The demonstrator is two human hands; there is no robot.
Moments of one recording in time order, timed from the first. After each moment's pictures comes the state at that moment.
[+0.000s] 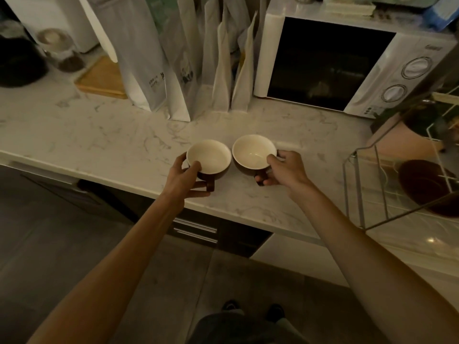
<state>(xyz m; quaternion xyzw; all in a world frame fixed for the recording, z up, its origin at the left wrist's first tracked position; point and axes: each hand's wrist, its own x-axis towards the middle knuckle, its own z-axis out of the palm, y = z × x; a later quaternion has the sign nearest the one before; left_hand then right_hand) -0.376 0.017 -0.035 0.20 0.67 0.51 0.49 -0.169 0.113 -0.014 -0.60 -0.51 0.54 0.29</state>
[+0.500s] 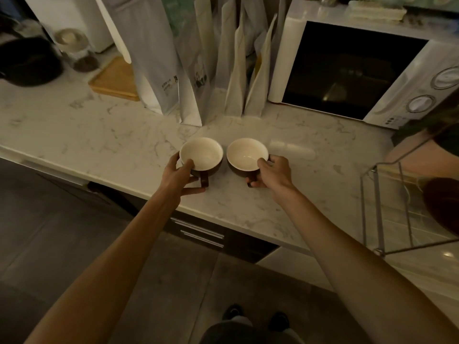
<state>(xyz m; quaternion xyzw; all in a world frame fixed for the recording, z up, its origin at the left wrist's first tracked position) -0.422 0.039 -0.045 0.14 0.68 0.54 0.48 -0.227 0.130 -0.033 -0.60 -0.49 0.55 0.30</state>
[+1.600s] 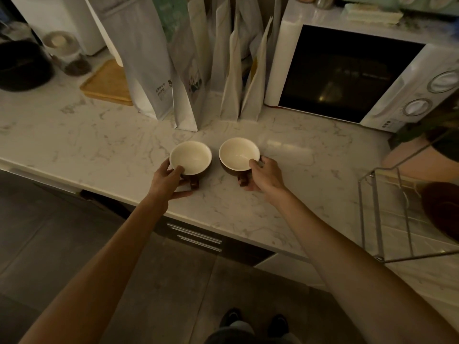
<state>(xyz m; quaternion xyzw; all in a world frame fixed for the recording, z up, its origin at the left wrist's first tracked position) -0.447 0.048 -0.059 0.14 0.70 0.52 0.47 -0.239 0.149 -0.045 -0.62 -0.51 0.55 0.25</state>
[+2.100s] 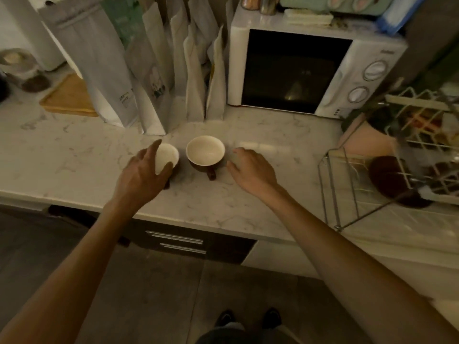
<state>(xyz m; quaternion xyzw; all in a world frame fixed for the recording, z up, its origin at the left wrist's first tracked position) -0.408 0.029 0.004 0.58 0.78 0.21 0.10 -0.181 0.119 -0.005 -0.54 -0.82 0.16 0.12</state>
